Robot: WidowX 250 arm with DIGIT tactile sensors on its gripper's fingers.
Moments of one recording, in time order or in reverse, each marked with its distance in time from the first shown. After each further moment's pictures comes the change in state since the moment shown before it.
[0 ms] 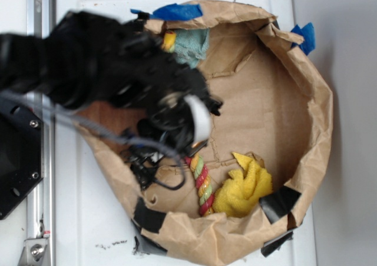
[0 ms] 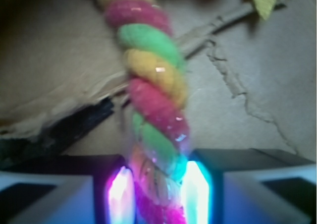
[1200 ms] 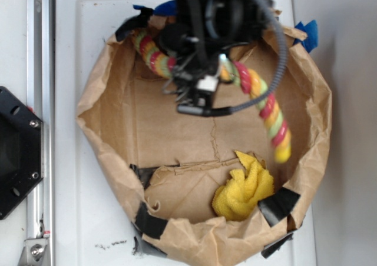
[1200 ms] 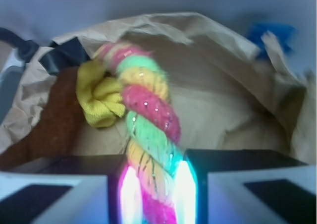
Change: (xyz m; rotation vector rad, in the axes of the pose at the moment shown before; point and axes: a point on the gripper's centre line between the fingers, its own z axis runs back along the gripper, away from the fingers) arm 0.011 0.019 0.153 0.085 -0.215 0.601
